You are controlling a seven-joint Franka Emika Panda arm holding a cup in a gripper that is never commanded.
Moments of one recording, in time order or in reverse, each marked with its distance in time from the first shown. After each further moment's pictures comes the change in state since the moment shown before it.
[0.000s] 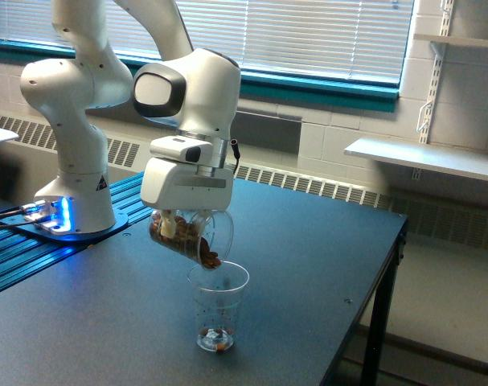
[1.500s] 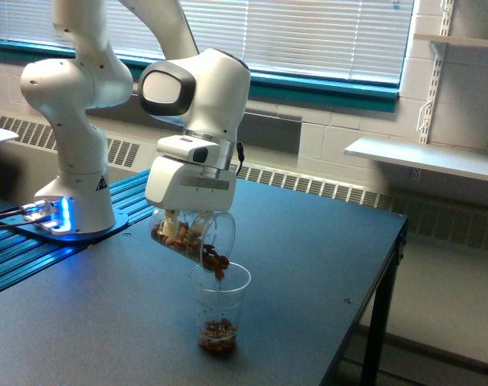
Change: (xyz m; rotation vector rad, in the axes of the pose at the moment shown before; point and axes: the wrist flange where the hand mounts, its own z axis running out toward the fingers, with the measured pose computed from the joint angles) arm 0.009 -0.005 -0.001 -0.050 0.000 -0.027
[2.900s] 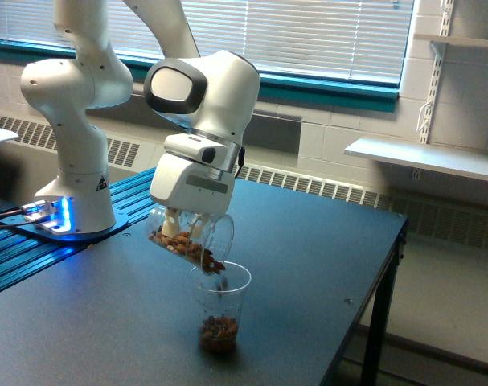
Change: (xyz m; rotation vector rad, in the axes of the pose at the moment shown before) arm 0.010 -0.003 0.000 -0.082 0.035 -0.081
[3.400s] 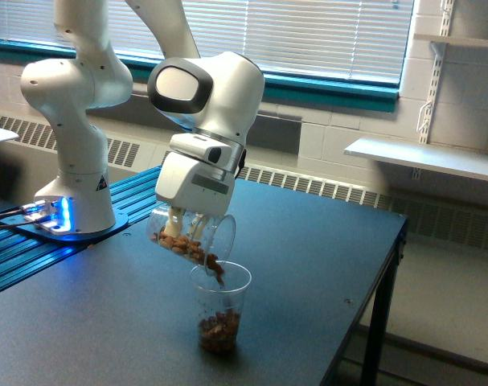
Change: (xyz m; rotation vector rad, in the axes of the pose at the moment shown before) arm 0.000 -0.005 0.000 -0.030 0.020 -0.047
